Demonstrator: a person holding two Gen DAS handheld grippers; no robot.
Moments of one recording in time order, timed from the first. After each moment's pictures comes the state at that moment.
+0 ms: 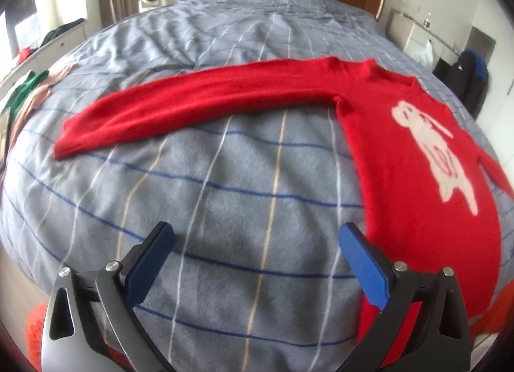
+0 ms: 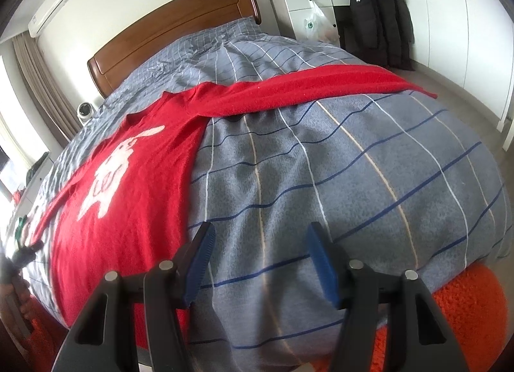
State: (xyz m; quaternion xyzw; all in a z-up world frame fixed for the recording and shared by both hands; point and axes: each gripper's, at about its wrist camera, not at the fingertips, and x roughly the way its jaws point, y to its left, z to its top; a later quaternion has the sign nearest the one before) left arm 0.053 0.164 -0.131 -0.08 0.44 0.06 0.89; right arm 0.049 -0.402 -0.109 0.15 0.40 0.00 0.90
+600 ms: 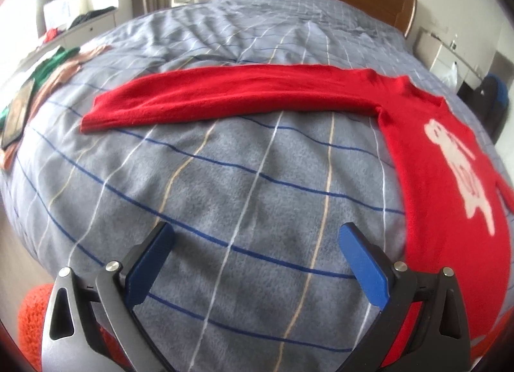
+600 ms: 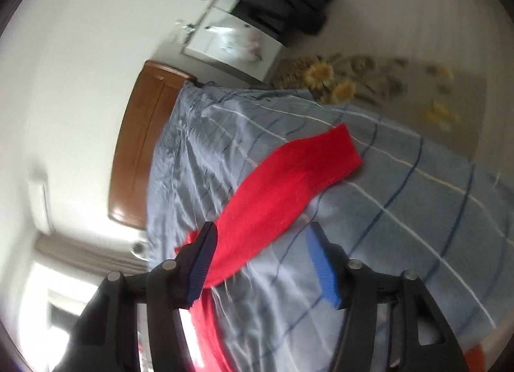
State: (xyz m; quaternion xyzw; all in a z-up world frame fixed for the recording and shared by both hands) left arm 0.043 0.183 -0.139 -0.11 0.43 0.12 0.89; right arm 0.125 -0.635 -0.108 0.54 0.33 -0.03 0.78
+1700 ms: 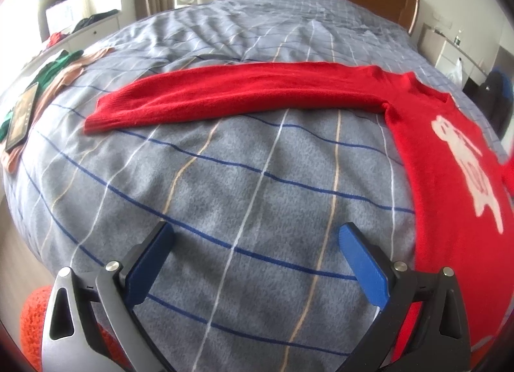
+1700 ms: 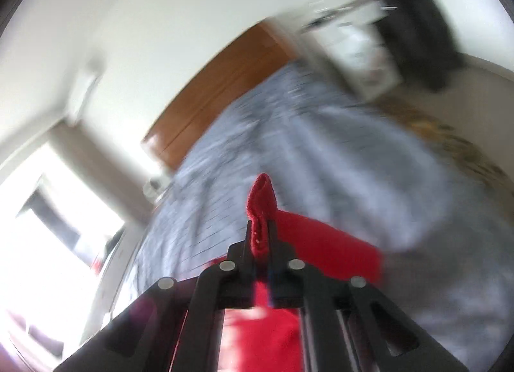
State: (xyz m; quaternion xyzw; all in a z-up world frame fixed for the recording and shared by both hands) left arm 0.044 0.185 -0.141 -0.10 0.43 0.13 0.89; right arm 0.277 -0.396 0.072 0.28 0.31 0.18 0.89
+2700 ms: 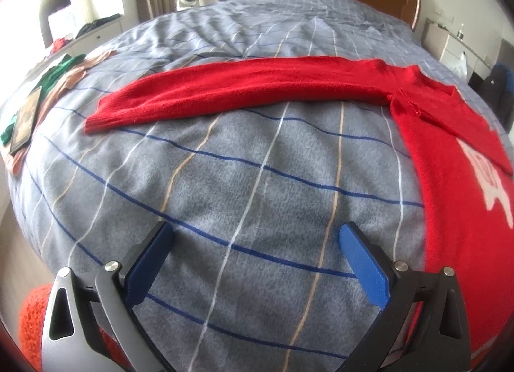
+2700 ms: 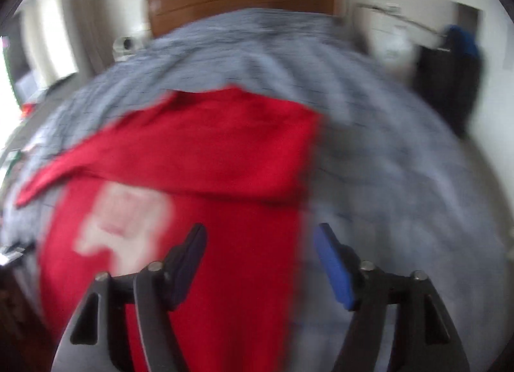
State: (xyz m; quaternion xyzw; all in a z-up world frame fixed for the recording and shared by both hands) left arm 0.046 0.175 -0.147 -0.08 0.43 0.15 0.89; right arm 0.170 -0.330 -0.082 -0.04 0.43 0.04 0.90
